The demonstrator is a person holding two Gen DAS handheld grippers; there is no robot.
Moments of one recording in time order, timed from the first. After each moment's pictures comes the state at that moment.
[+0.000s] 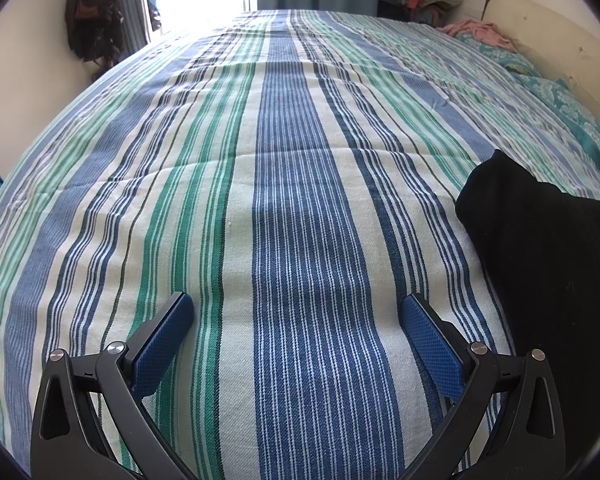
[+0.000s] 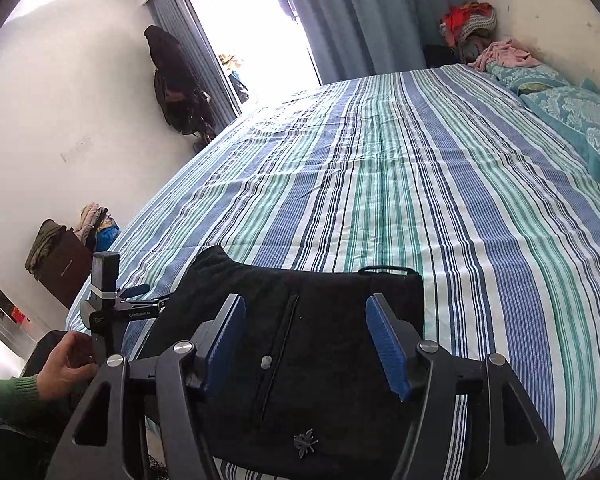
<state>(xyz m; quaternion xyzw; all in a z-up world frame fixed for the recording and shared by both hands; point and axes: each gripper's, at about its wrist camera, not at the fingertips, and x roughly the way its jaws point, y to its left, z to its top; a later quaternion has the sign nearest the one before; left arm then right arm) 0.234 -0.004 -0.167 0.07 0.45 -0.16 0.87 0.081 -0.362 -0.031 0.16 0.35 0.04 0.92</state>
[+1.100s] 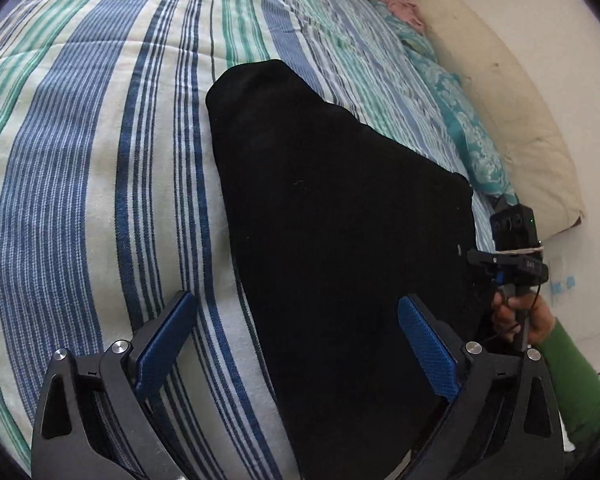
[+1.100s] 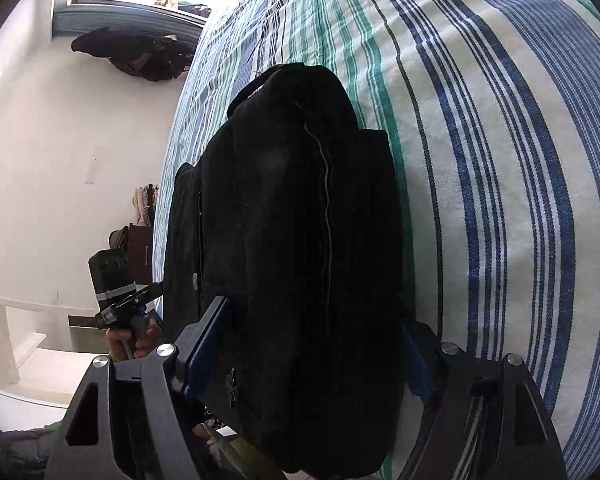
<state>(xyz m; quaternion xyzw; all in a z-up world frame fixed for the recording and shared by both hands) 0.189 -0.059 -0.157 -0.11 0.59 -0.37 0.70 0.103 -0.433 -0.167 0.40 0.54 0.16 0.72</state>
